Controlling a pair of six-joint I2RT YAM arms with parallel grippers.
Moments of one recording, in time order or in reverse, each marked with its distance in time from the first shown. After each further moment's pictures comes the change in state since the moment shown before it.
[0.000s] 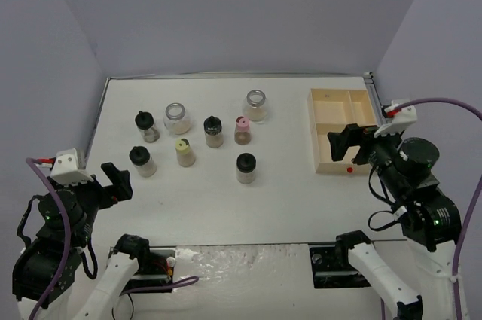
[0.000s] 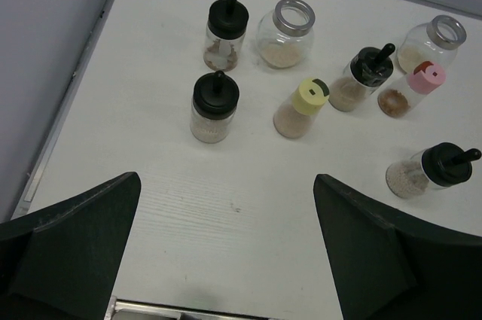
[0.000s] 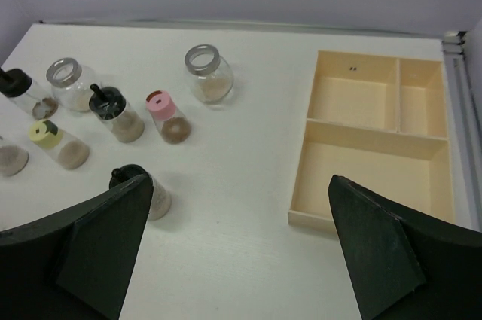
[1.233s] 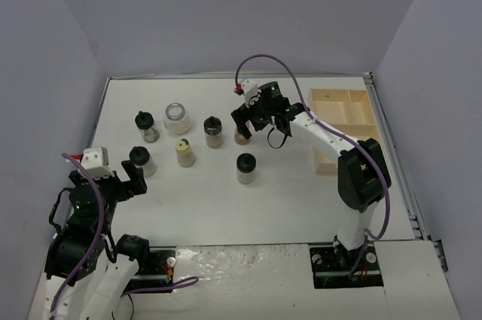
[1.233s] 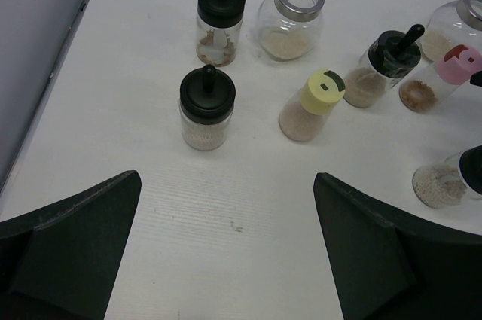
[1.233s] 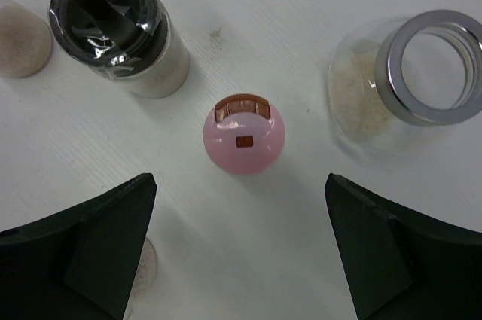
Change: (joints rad) left arm 0.000 -0.053 -0.317 0.252 0.016 0.037; right arm 0.303 1.195 0.163 0.499 -0.210 -0.333
